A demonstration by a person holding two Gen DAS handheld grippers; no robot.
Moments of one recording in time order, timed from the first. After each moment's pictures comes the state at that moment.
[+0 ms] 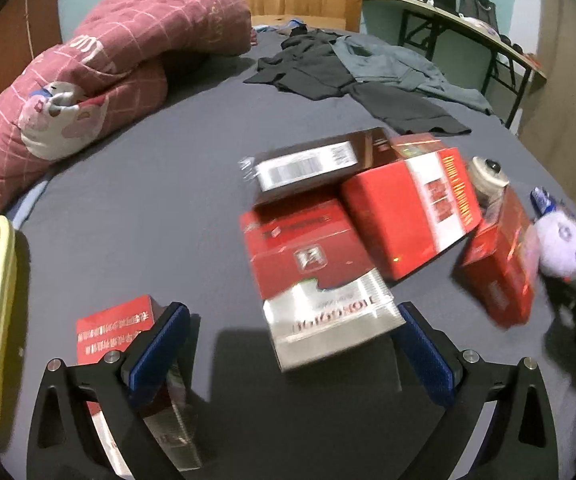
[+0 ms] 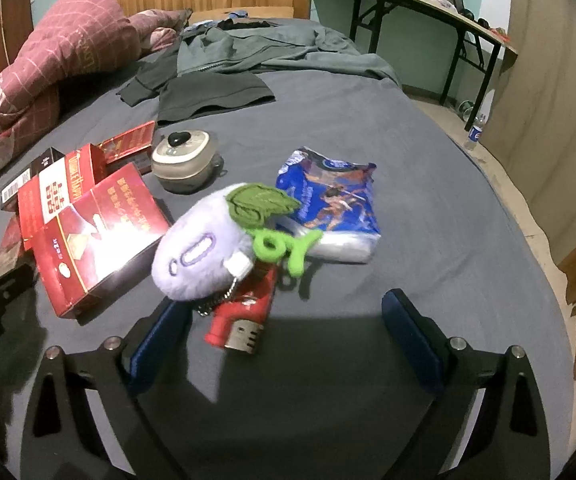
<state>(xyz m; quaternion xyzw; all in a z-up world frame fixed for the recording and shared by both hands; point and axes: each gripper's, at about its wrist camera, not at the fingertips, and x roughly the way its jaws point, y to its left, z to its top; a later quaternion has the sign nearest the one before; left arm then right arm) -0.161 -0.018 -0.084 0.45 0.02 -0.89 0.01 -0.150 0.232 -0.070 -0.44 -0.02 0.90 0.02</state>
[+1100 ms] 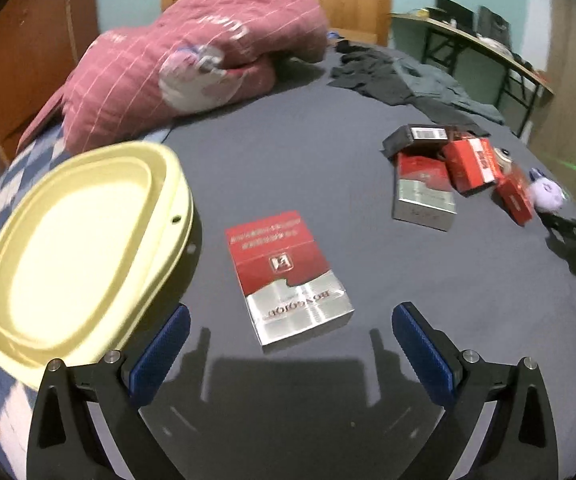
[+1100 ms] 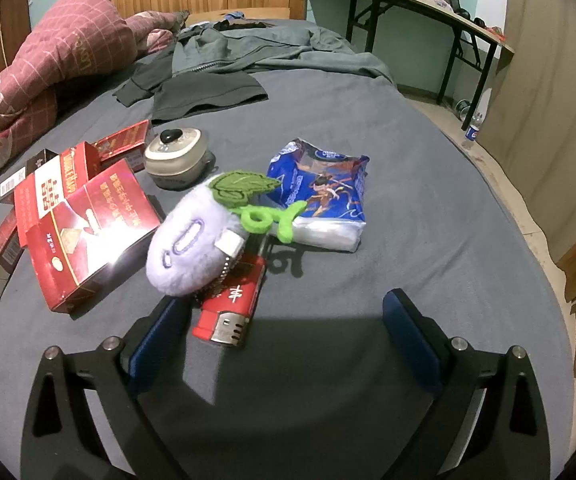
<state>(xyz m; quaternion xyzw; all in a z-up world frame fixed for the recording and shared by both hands) -0.002 -0.136 -0.046 0.44 0.04 -0.90 0.04 -0.149 0.236 -0.075 -0.43 -0.02 0.90 0.02</state>
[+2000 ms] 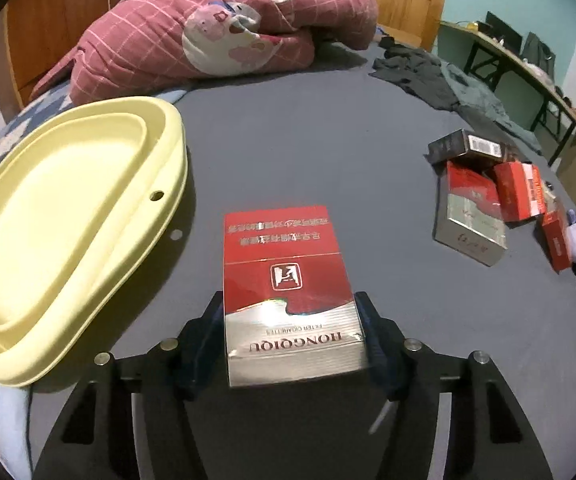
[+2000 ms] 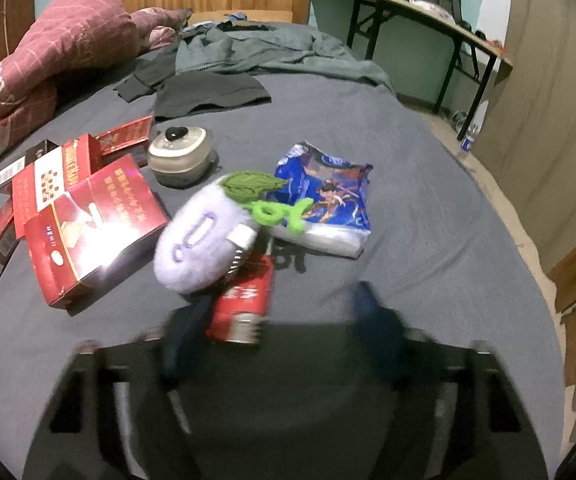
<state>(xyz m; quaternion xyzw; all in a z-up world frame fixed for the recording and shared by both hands) -0.046 -0.144 -0.080 0.45 0.11 -0.88 0.08 -0.144 0.223 -0.072 -0.42 -0.05 0.90 0.02</state>
